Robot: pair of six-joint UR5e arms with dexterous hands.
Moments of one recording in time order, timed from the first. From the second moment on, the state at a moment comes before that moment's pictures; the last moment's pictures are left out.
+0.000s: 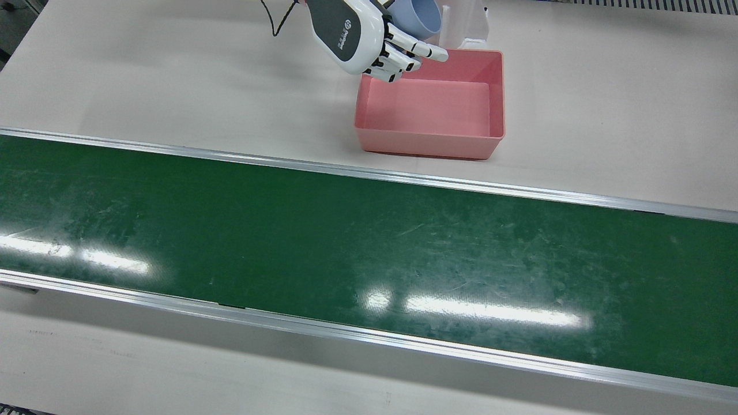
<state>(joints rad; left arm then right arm) -1.43 -1.75 -1.75 0.31 1.79 -0.01 0.08 -1.33 2.35 -3.44 -0.89 -1.20</state>
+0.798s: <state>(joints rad) -1.43 -1.75 -1.75 0.31 1.79 -0.01 0.05 -1.33 2.31 -3.41 -0.89 -1.21</state>
